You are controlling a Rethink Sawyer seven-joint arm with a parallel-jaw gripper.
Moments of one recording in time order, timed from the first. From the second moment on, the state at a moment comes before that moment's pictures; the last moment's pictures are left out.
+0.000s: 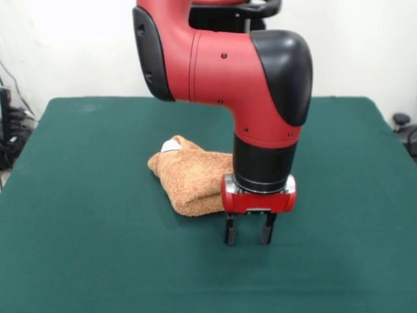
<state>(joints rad) -0.10 -0.27 -0.04 1.28 0.00 0.46 1.57</state>
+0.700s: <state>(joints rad) -0.09 -0.43 -0.07 1.43 0.00 0.42 1.57</state>
